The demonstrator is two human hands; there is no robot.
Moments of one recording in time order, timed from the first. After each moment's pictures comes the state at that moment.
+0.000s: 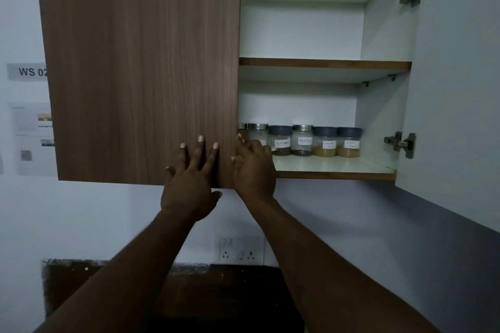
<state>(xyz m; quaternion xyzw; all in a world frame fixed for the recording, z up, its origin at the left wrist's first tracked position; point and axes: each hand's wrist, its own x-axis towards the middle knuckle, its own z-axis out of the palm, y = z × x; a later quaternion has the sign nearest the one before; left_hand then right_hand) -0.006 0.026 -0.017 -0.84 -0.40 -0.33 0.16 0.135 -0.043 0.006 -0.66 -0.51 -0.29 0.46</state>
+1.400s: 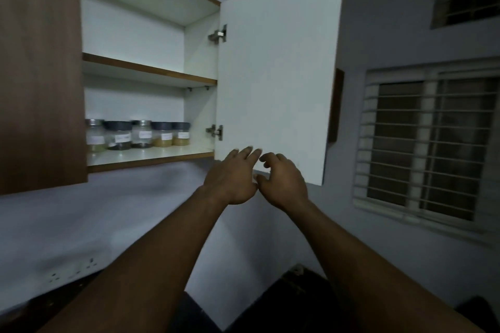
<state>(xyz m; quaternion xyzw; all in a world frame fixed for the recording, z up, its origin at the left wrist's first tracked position) 0.081 -0.281 0.027 -0.96 0.09 -0.28 -0.03 0.113 -0.430 0.006 -0.87 -0.22 -0.34 0.27</state>
